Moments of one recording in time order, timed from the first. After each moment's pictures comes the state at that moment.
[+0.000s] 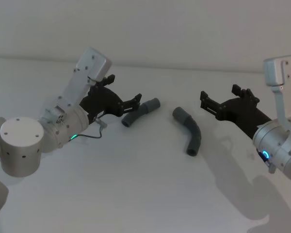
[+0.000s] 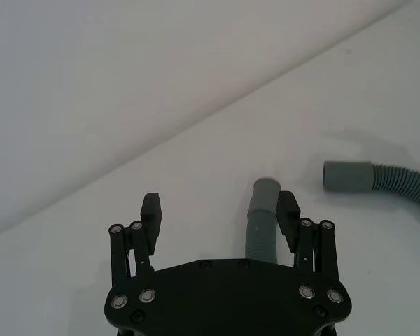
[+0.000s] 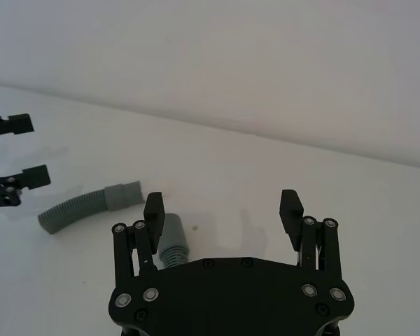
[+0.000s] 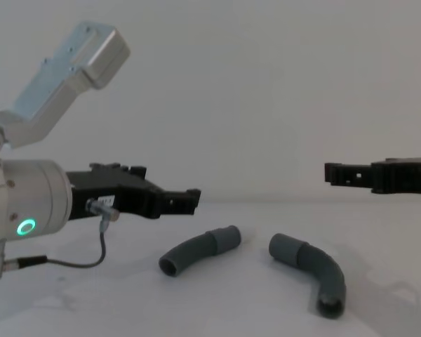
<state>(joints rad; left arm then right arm) -0.30 0.41 0.46 -1.63 -0.28 0.26 -0.22 0.11 0.32 -0.27 -1.81 0.33 0.42 0.12</state>
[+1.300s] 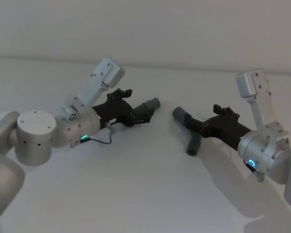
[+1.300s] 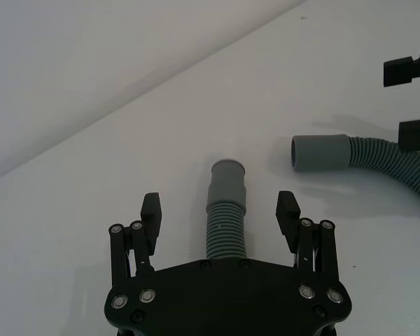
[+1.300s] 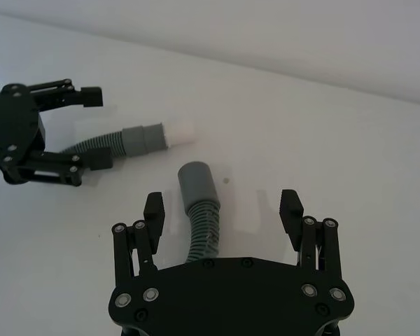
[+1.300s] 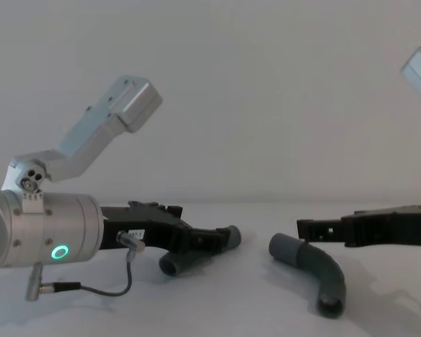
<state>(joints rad) -0.43 0.34 0.51 -1.39 -0.29 0.23 -0.42 0.15 0.31 -0.32 -1.73 0.30 0.53 0.19</state>
